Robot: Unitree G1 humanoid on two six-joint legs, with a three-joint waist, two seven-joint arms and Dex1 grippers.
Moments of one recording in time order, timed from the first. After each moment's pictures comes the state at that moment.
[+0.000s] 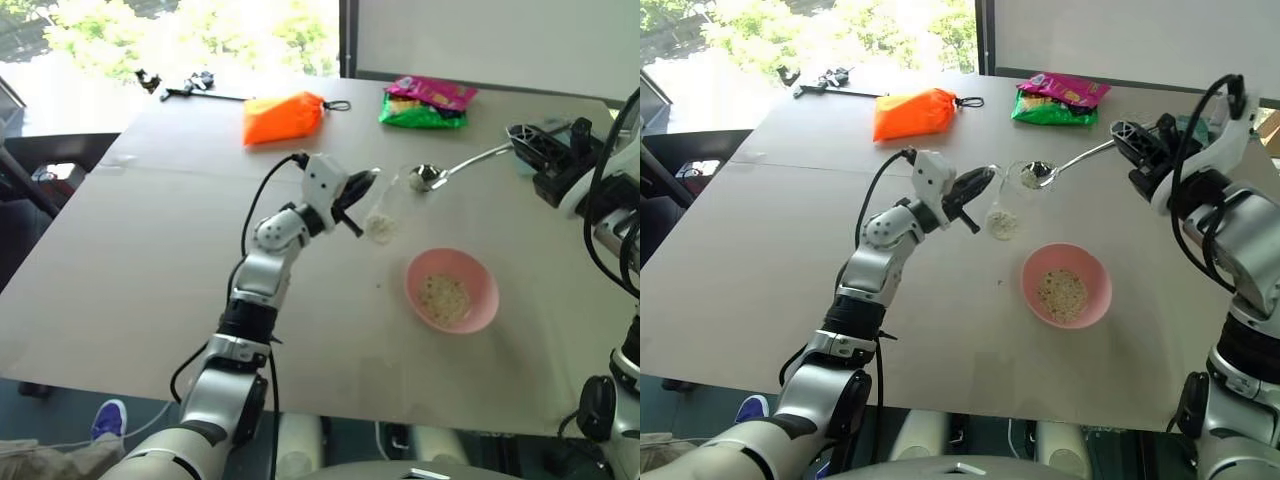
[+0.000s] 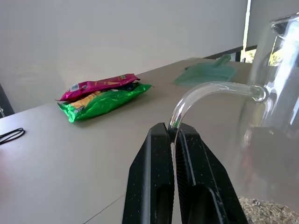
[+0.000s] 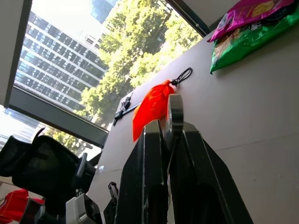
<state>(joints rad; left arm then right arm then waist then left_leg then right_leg) -0.66 0.19 -0.08 0.30 -0.12 -0.01 -0.64 -0.53 -0.54 -0.45 -0.38 1.95 0.82 -0.73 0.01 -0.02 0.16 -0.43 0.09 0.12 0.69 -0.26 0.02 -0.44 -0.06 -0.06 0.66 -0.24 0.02</state>
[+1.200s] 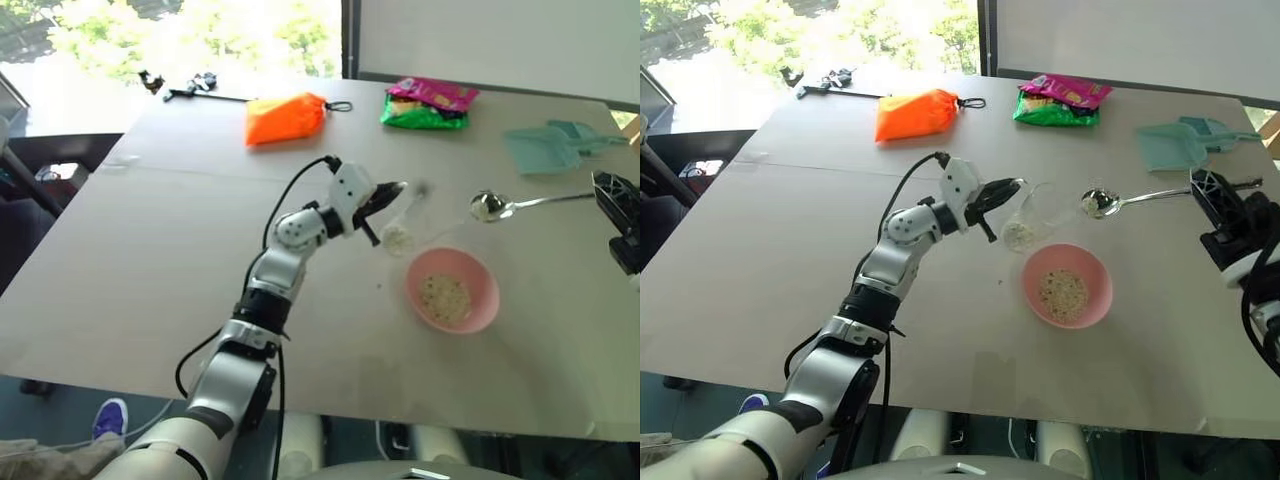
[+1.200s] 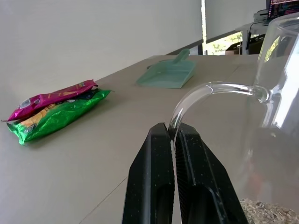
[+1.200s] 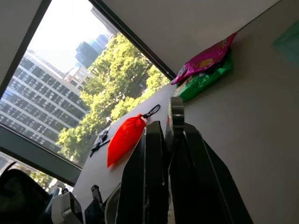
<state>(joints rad) -0.75 0.17 -0.16 0.45 -0.10 -0.12 -0.73 0.06 -0.65 -0.69 -0.73 1.95 0.56 -0.48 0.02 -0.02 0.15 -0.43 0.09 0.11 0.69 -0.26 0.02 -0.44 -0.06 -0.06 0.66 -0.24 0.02</state>
